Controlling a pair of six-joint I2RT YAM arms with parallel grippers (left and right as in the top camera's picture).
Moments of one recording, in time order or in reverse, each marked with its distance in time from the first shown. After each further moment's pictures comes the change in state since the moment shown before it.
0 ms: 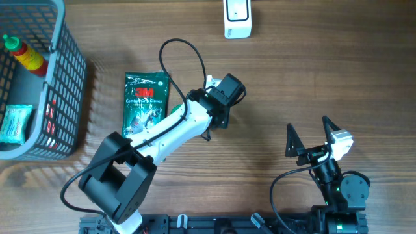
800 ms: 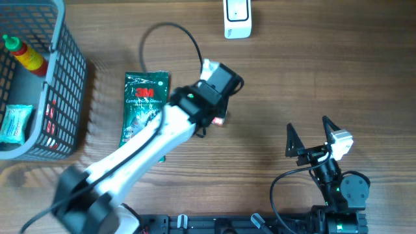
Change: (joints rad) left arm 0.000 -0.238 0.109 -0.073 -0.103 0.085; right arm 0.000 0.000 0.000 0.000 0.000 0.000
